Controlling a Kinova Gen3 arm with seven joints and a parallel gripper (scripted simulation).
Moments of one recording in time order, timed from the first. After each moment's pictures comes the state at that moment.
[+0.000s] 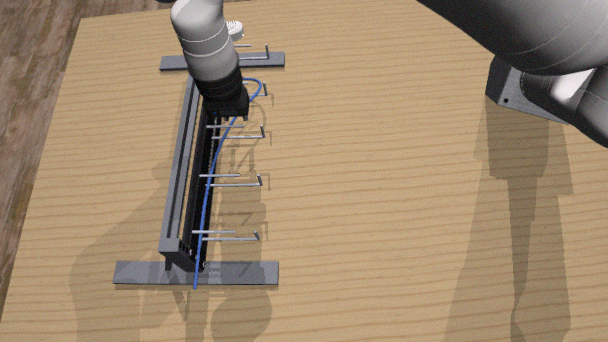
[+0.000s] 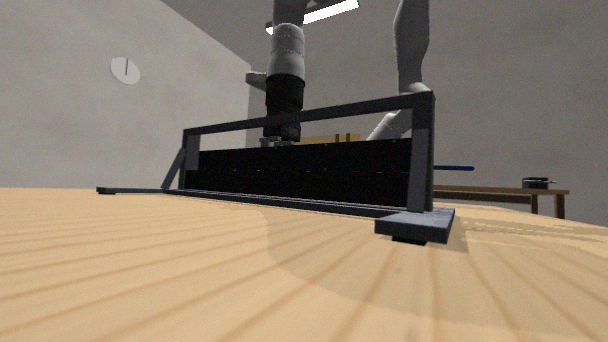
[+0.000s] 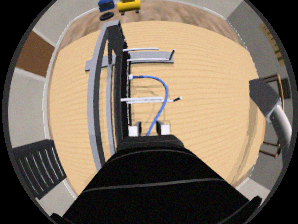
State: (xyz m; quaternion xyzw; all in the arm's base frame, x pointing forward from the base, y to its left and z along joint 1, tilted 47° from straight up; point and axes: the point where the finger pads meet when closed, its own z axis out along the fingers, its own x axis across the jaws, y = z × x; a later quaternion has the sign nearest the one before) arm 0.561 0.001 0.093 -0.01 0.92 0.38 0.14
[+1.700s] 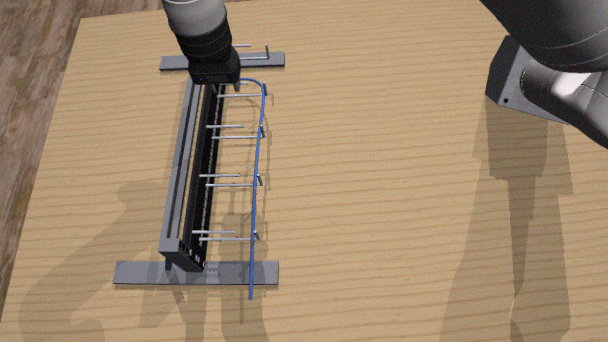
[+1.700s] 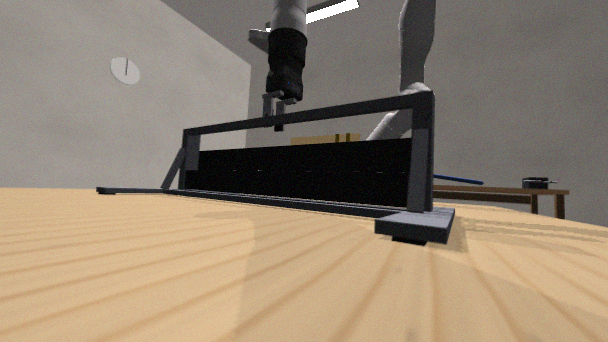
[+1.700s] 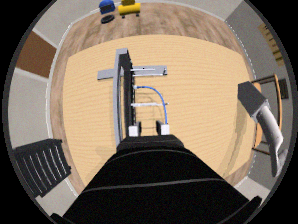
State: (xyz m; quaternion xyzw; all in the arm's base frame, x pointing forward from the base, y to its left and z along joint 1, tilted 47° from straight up) arm 0.539 -0.060 0.153 -0.01 0.92 0.38 0.14
